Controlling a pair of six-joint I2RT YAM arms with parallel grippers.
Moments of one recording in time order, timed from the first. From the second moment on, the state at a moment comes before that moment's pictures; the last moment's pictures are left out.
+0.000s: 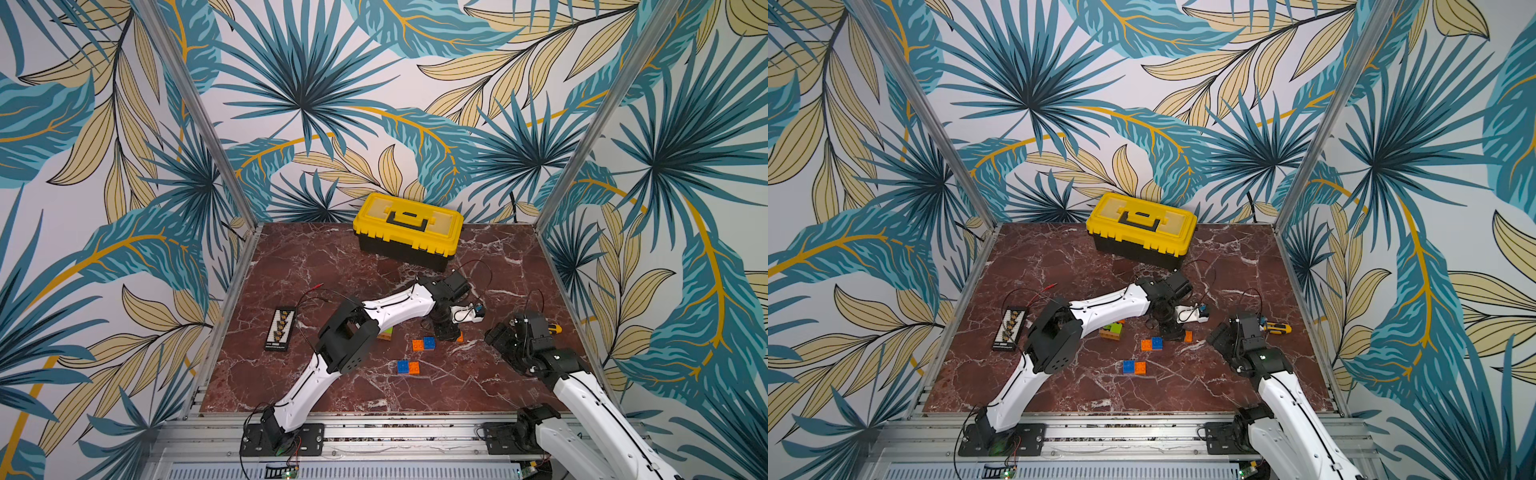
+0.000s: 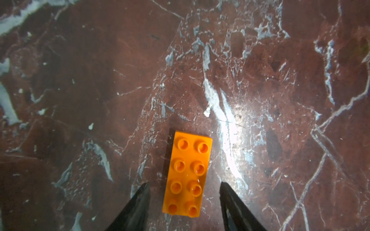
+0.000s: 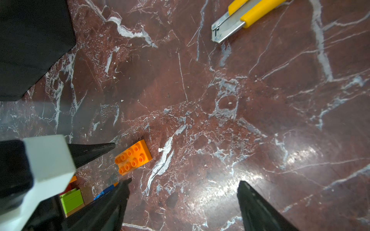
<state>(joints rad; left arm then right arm) -0.93 2.33 1.97 -0.84 0.27 0.46 0.16 0.78 0.51 -0.70 0.04 0.91</state>
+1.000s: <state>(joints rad) -0.75 1.07 0.73 0.02 -0.15 -0.45 0.48 1.42 0.84 -0.65 0.13 0.78</state>
